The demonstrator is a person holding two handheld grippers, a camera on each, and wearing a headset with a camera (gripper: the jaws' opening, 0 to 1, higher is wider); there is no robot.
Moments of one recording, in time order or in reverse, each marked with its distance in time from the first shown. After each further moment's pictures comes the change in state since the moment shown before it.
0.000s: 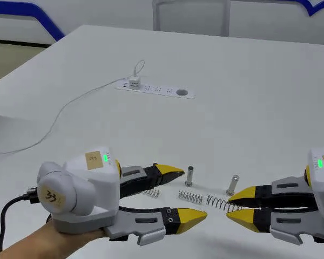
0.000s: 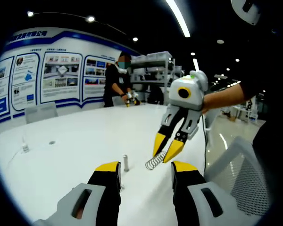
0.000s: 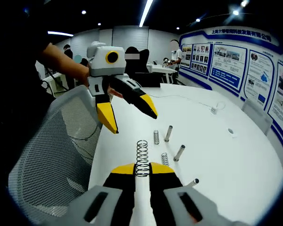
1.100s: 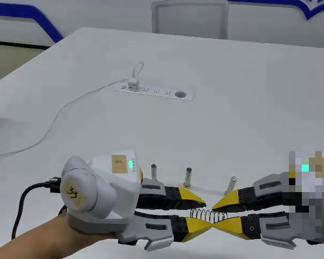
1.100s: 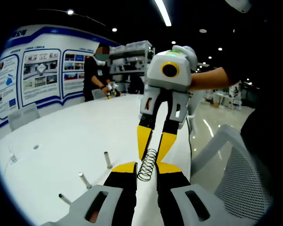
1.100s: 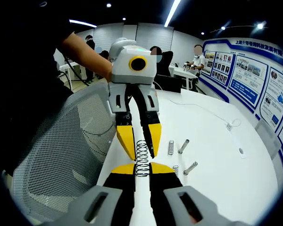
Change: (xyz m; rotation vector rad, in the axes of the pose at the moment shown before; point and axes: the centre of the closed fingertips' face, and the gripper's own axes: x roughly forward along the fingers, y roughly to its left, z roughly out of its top) left arm 0.009 -0.031 -0.011 0.071 0.095 -0.153; right arm 0.006 0.027 0.020 -0.148 0.014 0.134
